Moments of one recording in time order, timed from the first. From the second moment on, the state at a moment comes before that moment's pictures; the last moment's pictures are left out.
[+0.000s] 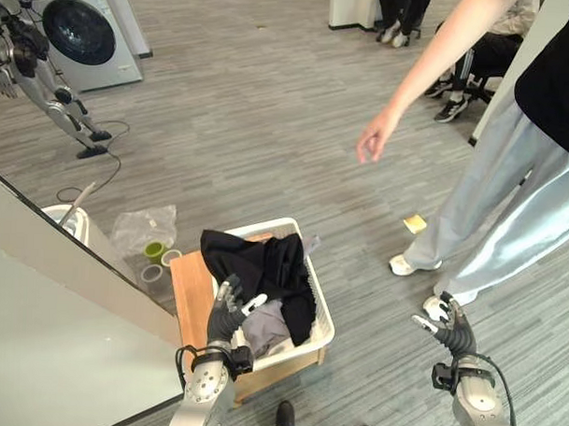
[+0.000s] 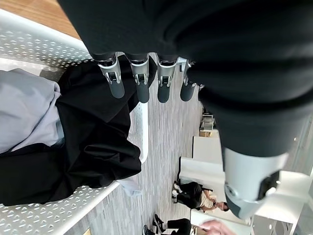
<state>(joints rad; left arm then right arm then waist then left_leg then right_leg) 0.20 0.22 -0.13 0.07 -0.35 -0.10 0.27 0.20 -0.25 0.06 0.17 0.08 -0.09 -0.23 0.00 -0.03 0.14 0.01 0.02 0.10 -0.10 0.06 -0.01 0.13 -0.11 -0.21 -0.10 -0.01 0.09</state>
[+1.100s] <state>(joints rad) 0.14 0.24 -0.13 0.09 -0.42 -0.10 0.27 0.17 -0.29 0.12 0.06 0.00 -0.05 -0.20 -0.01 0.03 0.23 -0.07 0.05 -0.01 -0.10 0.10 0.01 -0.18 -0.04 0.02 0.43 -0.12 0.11</state>
